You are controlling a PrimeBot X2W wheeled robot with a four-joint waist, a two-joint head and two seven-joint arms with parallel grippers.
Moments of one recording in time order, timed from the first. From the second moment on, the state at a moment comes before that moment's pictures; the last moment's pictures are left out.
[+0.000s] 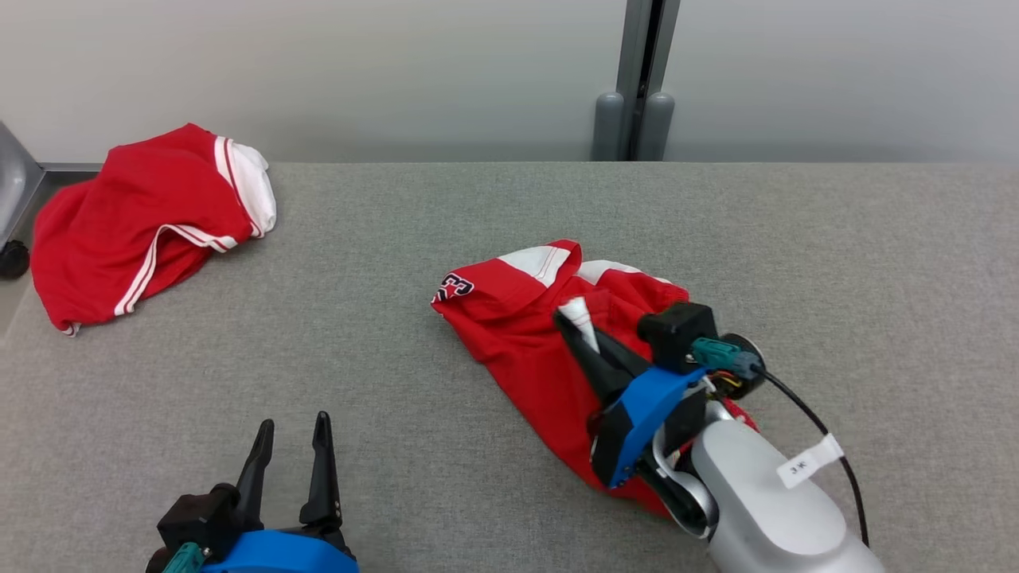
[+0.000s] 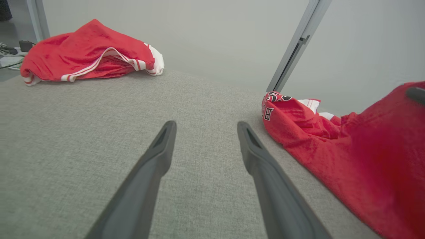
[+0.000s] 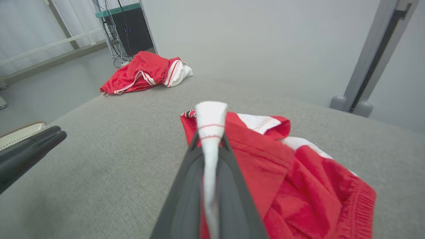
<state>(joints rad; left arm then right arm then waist) -0.02 0.05 -0.07 0.35 -0.32 -0.12 -0.26 -0.53 -0.05 0.50 0.59 0.36 0.13 -0.09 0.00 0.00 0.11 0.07</state>
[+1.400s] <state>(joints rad) -0.03 0.05 -0.11 0.30 -0.33 -0.09 -0.26 -0.50 -0.05 0.44 0.73 0.23 0.13 -0.21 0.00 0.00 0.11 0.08</state>
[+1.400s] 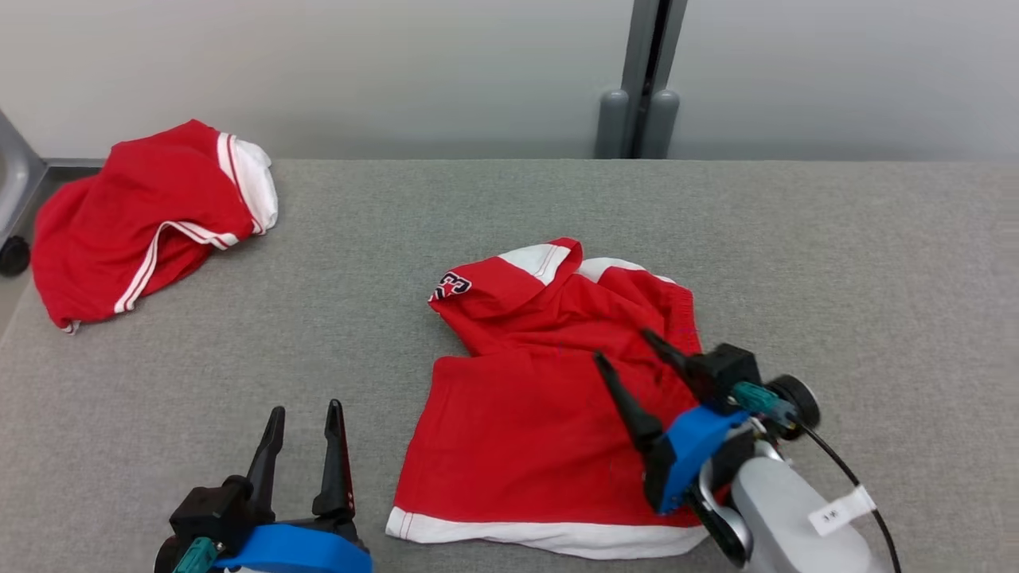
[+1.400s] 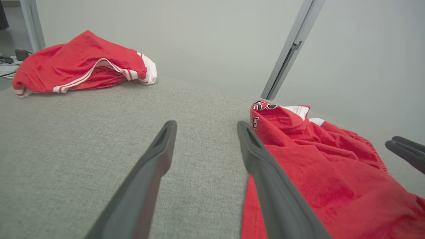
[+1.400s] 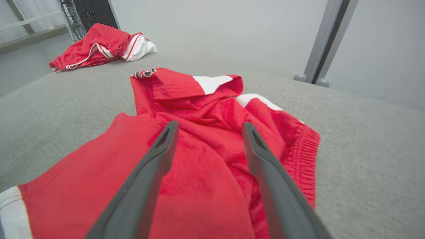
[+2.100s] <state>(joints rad) -0.02 0.05 -0.14 0.31 -0.30 -0.10 -0.26 -0.10 -0.17 0.22 0.32 0.09 0.13 0.12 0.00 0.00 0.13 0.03</state>
